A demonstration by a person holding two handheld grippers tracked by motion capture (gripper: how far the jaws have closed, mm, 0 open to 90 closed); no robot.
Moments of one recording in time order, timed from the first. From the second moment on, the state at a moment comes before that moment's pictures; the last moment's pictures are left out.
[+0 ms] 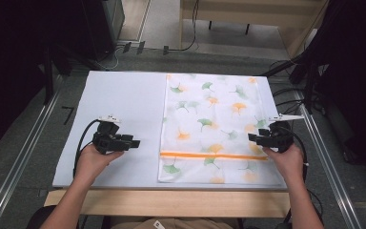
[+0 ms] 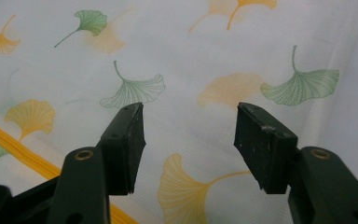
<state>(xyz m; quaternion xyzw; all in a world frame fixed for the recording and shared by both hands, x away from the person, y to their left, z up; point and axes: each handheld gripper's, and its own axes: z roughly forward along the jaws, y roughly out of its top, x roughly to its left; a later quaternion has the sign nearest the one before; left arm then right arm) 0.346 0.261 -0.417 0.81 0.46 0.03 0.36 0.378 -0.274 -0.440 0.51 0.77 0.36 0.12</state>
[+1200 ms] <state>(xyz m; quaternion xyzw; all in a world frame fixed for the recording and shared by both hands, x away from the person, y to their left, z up) 0.353 0.242 -0.423 0.82 0.45 0.02 0.34 0.370 -0.283 -0.446 0.52 0.77 0.35 0.11</state>
